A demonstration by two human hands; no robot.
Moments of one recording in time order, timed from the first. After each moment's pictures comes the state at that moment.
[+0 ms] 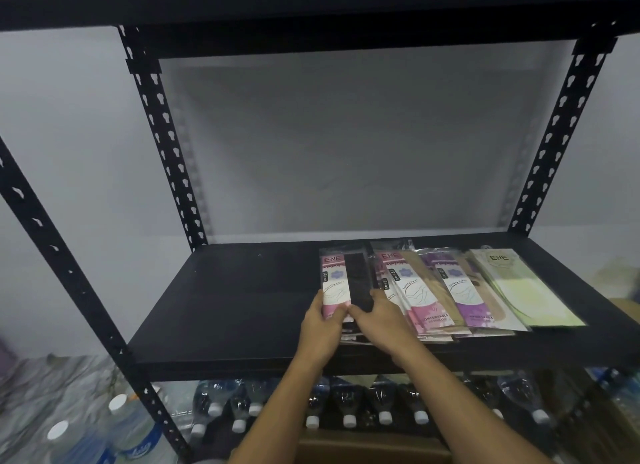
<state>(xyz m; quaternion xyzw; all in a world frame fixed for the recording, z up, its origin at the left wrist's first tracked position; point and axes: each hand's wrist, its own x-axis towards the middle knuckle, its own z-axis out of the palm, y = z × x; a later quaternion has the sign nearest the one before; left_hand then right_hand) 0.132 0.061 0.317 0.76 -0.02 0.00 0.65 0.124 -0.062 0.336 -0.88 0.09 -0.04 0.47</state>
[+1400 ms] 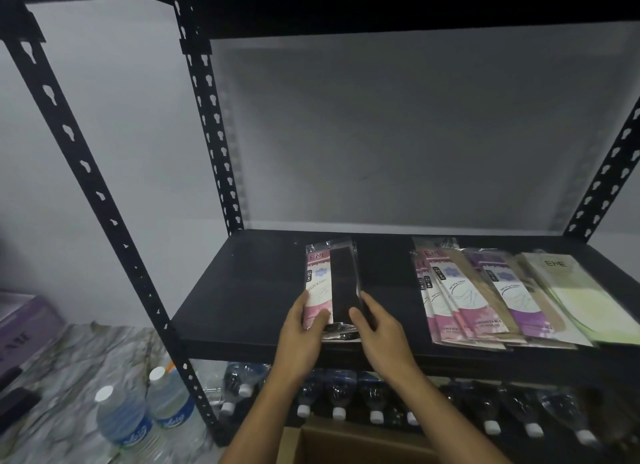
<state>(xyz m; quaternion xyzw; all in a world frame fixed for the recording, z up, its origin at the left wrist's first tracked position) 0.116 0.155 0.297 0.76 0.02 0.05 0.64 0.110 0.005 0.308 -0.83 0.00 -0.07 0.55</state>
